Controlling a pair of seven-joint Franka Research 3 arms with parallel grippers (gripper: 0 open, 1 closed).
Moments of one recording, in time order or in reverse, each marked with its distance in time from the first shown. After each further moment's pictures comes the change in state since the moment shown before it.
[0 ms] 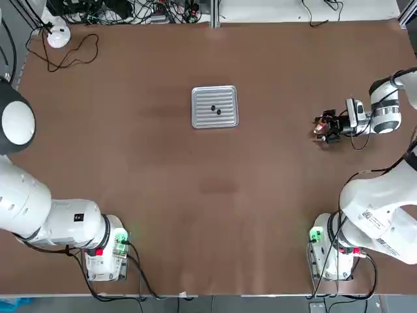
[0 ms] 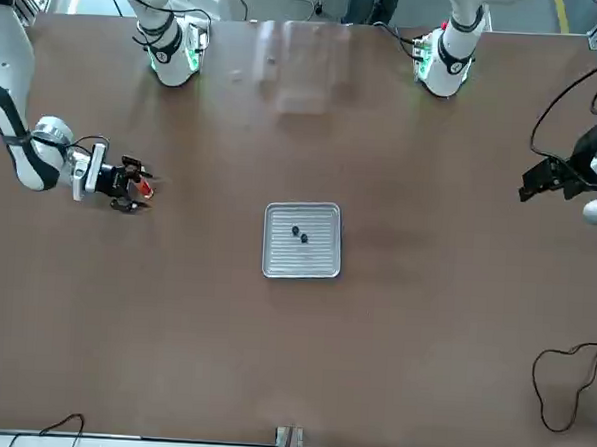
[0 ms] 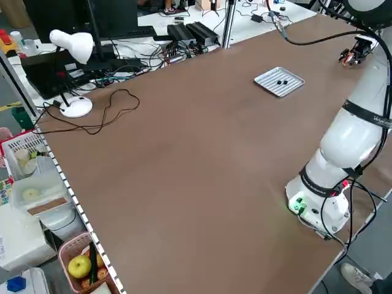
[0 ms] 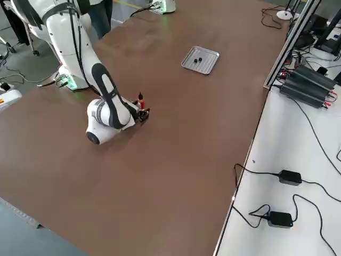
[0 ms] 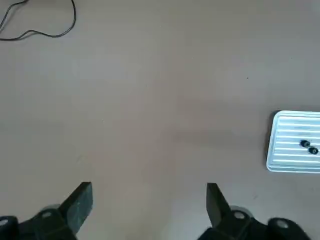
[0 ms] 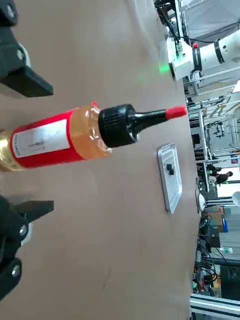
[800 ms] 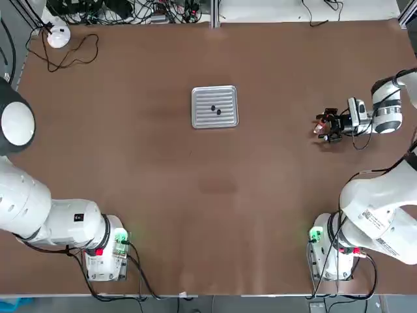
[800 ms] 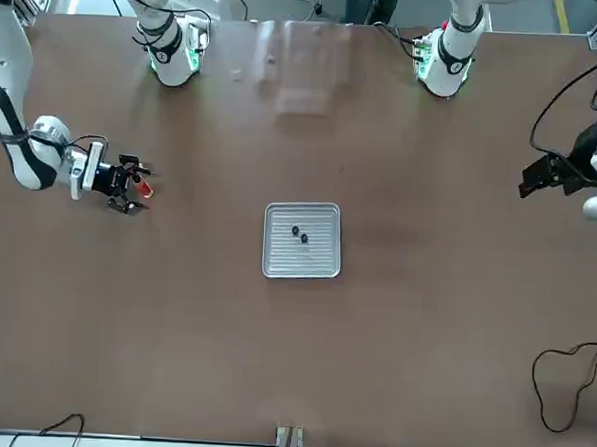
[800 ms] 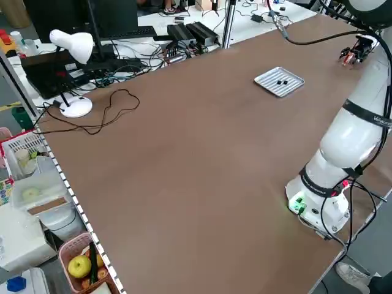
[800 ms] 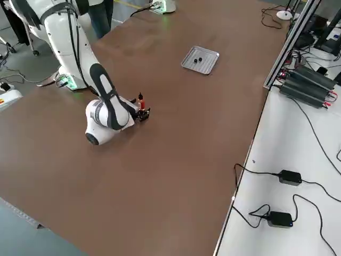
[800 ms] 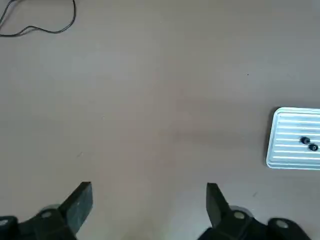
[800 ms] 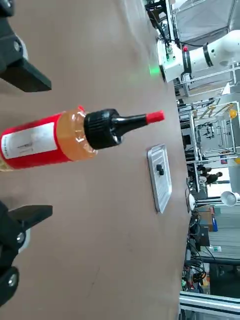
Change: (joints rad) left arm -0.002 -0.005 -0.001 0.001 0.000 -0.013 -0.003; right arm -0.014 0.000 0.000 0.010 0.000 -0.048 0.003
